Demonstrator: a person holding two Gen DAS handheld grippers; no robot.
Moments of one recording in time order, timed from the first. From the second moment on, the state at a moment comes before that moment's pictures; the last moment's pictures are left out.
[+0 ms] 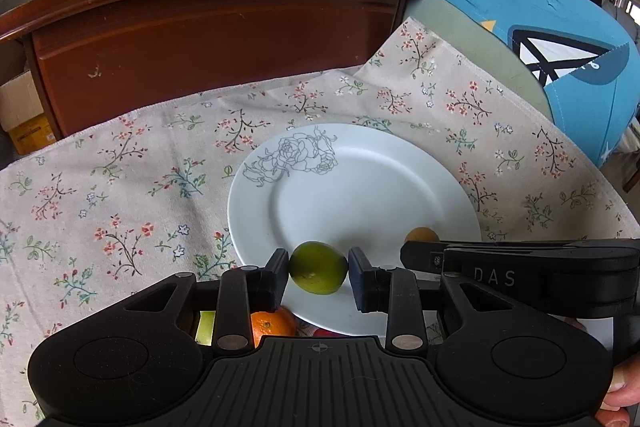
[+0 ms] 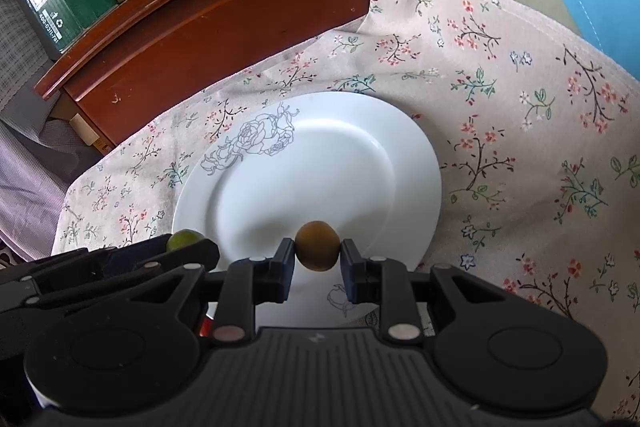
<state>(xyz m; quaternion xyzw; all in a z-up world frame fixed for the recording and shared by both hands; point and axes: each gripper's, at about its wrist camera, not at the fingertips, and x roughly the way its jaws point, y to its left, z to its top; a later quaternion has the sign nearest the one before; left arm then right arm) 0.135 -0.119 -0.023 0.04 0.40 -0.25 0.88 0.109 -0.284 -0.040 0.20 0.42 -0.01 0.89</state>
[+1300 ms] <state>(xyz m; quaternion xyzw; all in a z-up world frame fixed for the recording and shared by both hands) 0.079 -0.057 0.013 0.05 0.38 -0.15 0.91 0.053 -0.281 -0.017 0.22 0.38 -0.01 0.90</state>
